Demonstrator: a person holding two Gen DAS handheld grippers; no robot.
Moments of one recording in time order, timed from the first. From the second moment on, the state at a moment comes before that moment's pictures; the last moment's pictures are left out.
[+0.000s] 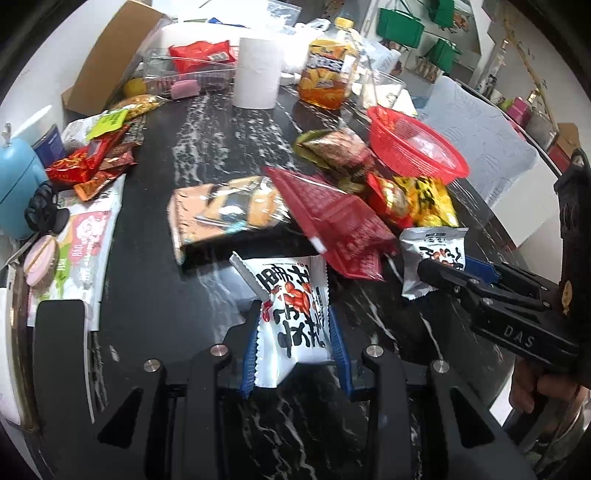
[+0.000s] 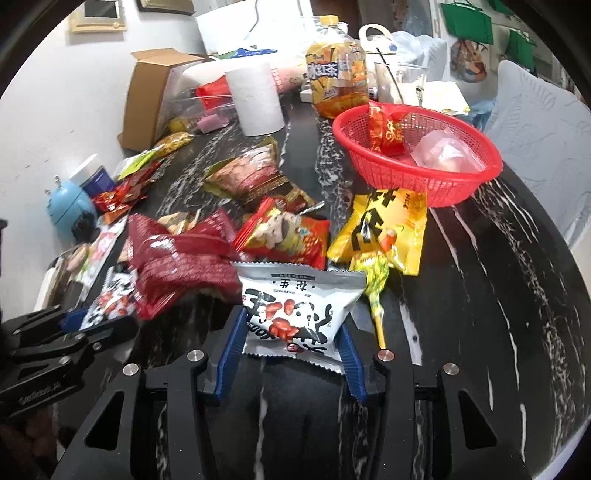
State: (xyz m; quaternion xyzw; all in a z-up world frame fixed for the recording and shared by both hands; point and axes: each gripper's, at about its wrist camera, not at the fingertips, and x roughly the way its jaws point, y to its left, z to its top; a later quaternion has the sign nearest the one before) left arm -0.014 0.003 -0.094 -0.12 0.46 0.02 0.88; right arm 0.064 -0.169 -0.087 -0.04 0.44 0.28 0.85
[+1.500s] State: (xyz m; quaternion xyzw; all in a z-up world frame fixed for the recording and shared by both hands) left arm -0.012 -0.053 -0.072 -0.10 0.45 -0.07 0.89; right arm 0.026 -0.208 -0.086 -0.03 0.48 0.32 0.82
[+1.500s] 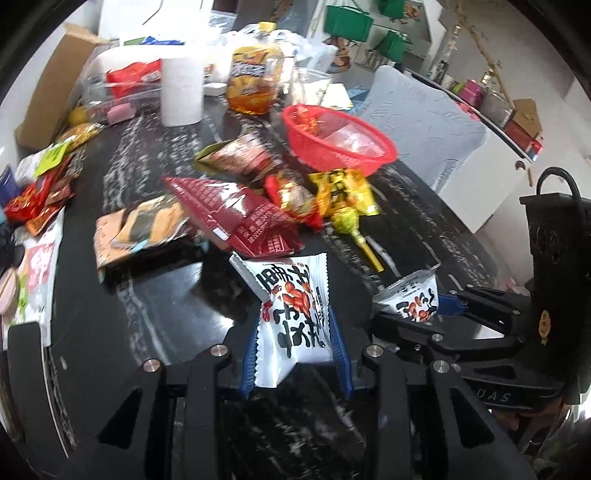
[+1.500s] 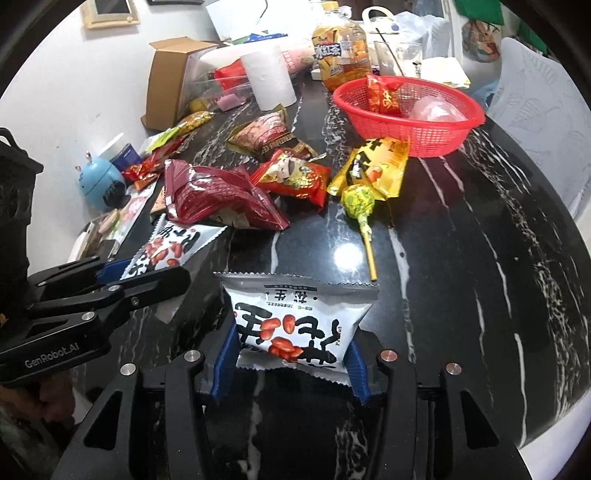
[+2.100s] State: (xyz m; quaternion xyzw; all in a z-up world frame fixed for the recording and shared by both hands) left arm 0.035 -0.096 -0.015 -0.03 0.38 -0.14 0.91; right arm 0.045 -0.241 -0.033 -0.02 0.41 0.29 0.86
